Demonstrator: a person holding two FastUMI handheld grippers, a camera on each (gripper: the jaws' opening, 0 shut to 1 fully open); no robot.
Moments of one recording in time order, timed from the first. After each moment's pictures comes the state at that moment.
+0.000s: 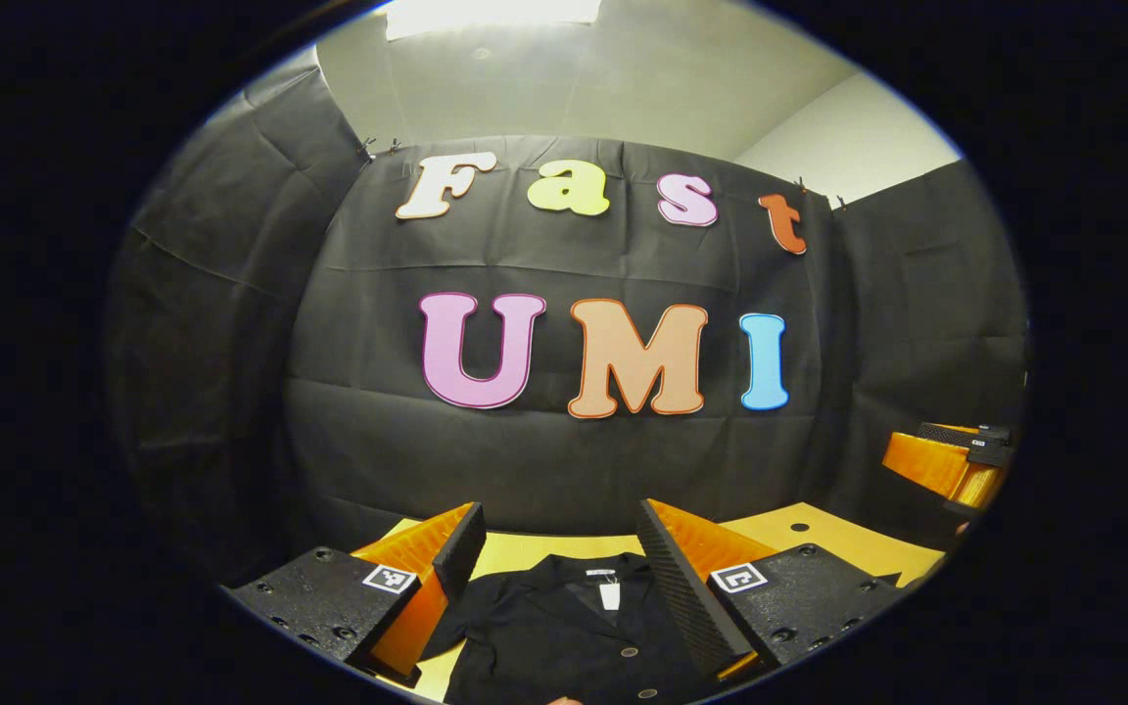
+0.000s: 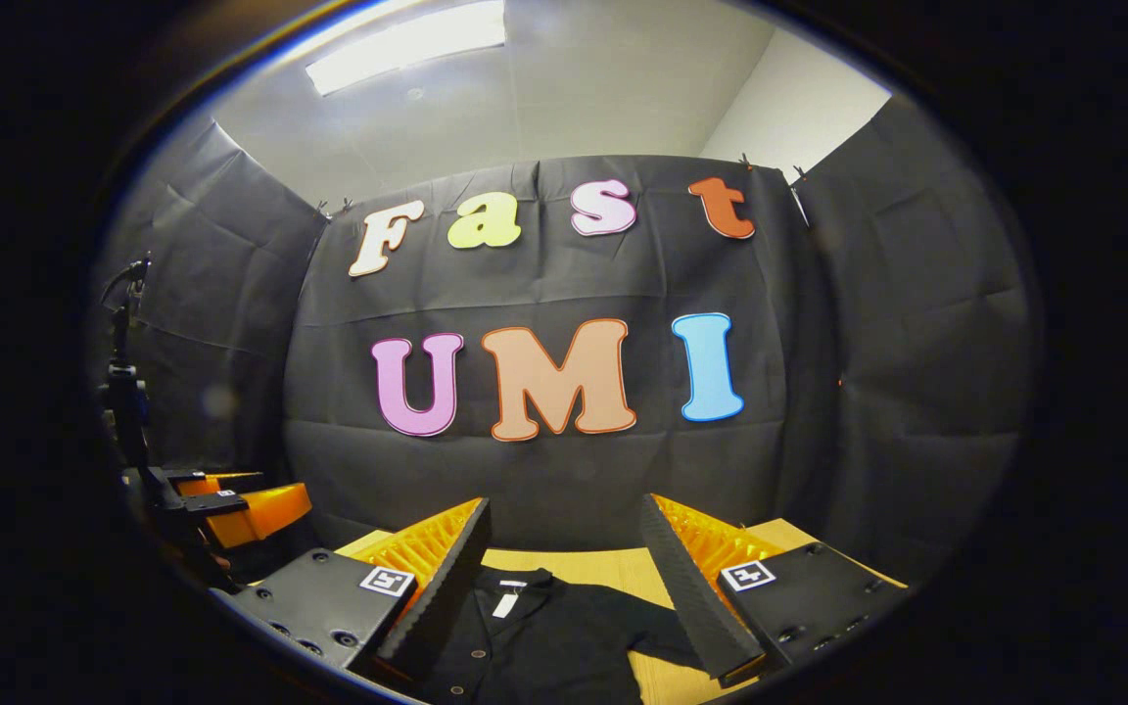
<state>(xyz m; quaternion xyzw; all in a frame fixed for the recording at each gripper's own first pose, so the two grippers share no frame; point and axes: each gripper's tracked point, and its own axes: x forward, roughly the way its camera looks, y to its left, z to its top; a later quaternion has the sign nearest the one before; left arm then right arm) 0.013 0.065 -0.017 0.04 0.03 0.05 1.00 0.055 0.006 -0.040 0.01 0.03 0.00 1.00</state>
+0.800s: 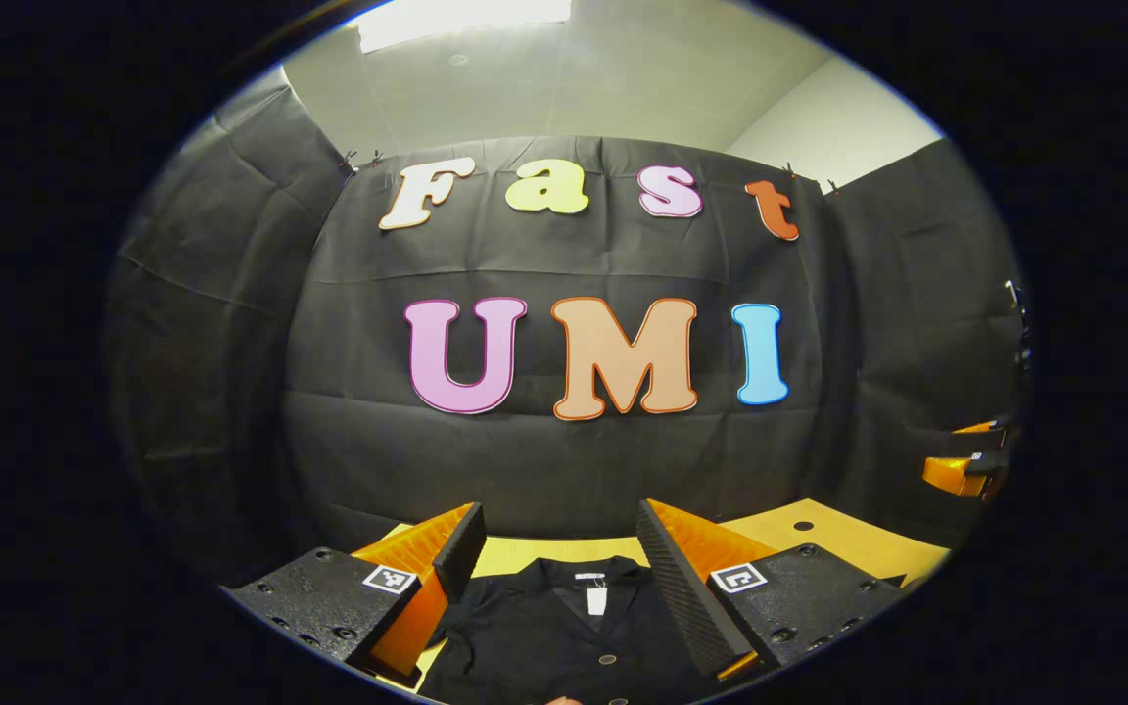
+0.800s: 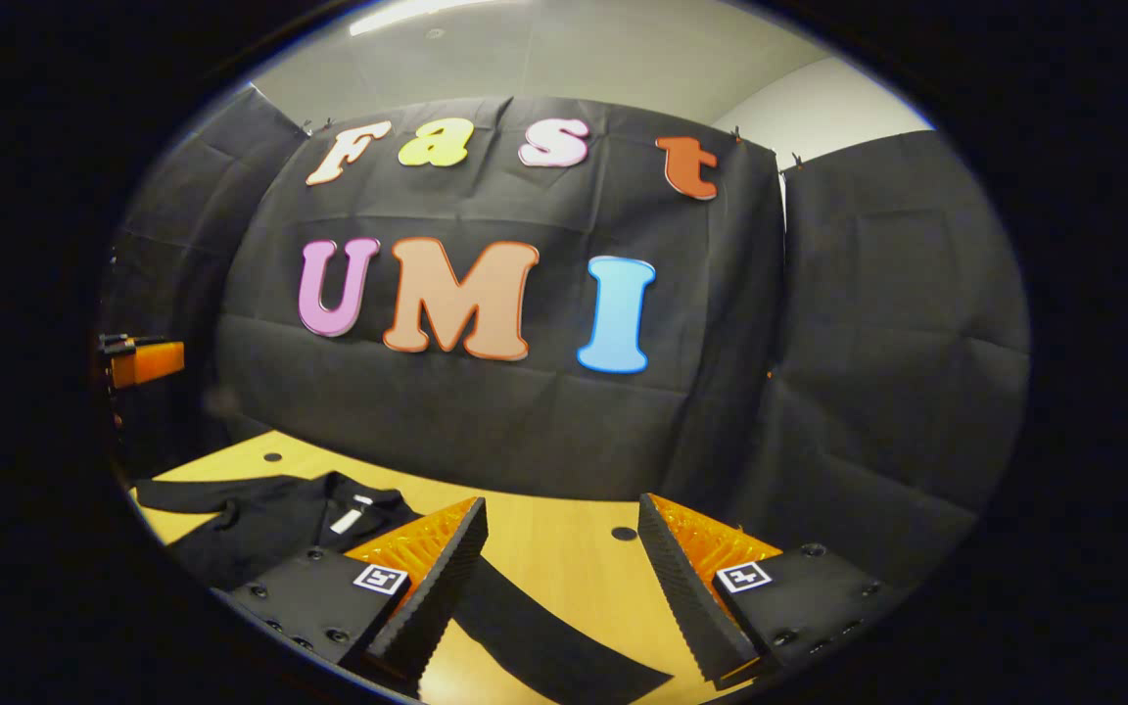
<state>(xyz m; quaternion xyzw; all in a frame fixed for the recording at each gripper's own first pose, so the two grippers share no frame) 0.034 0.014 -0.020 0.07 0.03 0.07 0.99 0.062 -0.229 -0.112 -0.09 0.16 -0.07 0.98</state>
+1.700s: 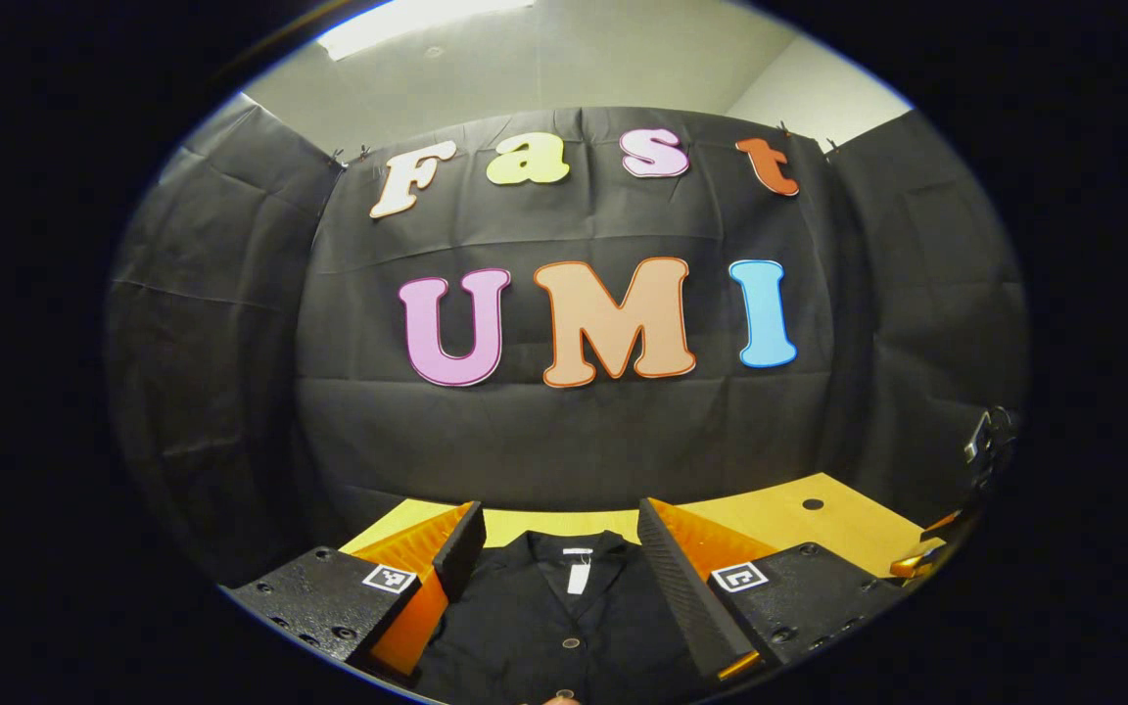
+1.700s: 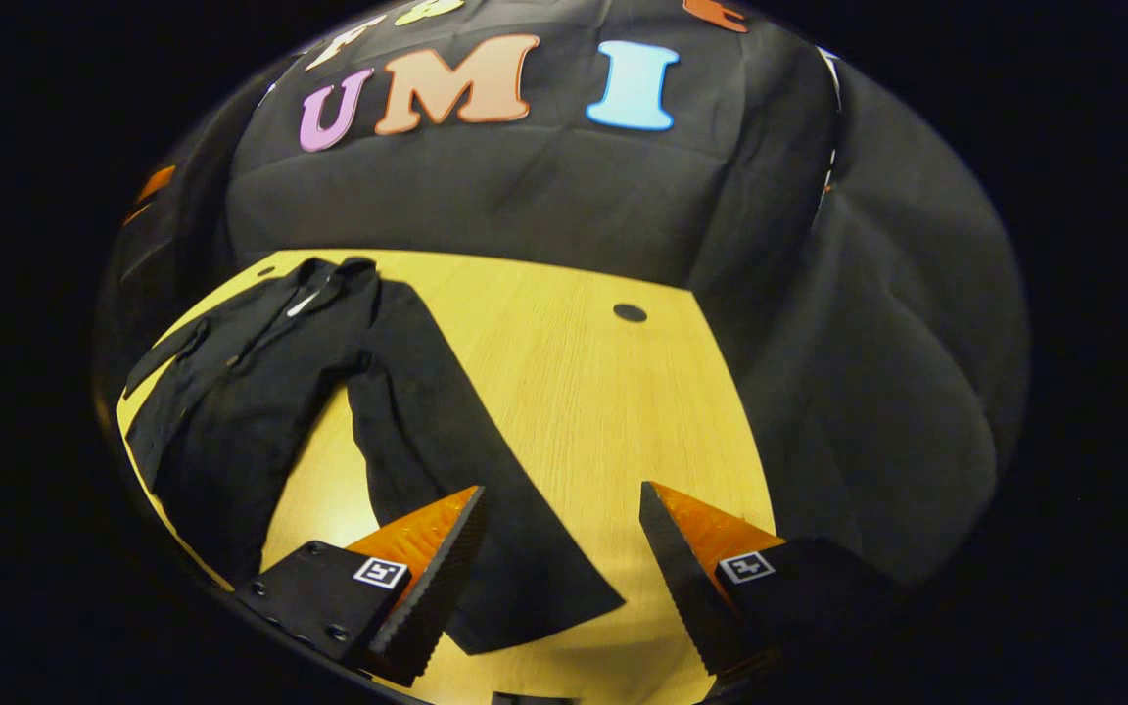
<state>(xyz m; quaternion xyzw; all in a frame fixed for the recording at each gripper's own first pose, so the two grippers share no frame) 0.040 -0.042 -0.061 0.09 0.08 0.12 0.99 0.036 -0.341 -0.335 -0.11 0.45 0.00 0.89</state>
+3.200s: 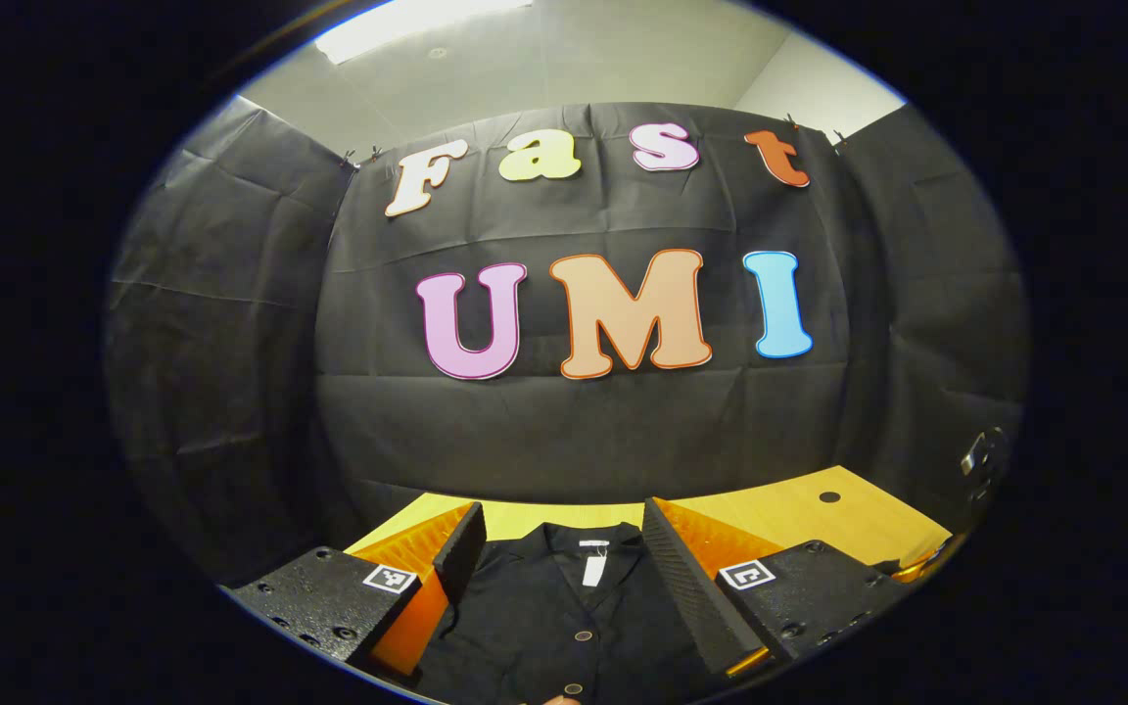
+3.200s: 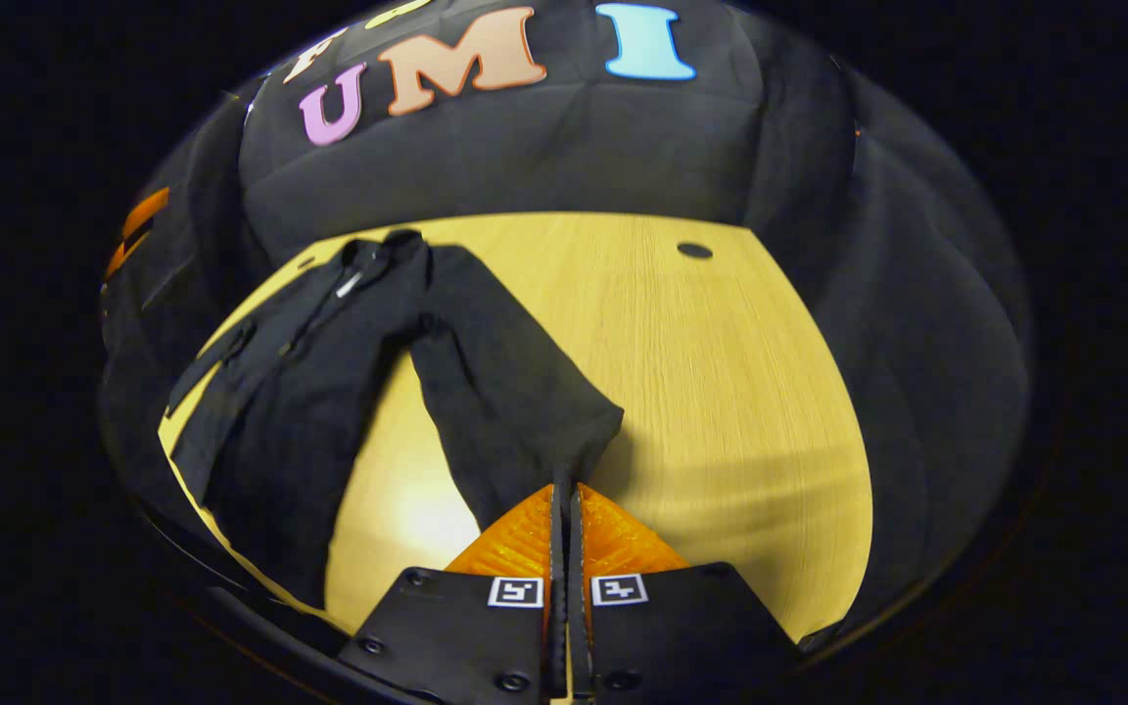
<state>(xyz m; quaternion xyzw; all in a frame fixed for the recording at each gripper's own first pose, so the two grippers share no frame) 0.028 -0.025 -0.067 0.09 0.08 0.13 0.98 0.055 -0.250 -0.320 -0.02 0.47 0.05 0.88</state>
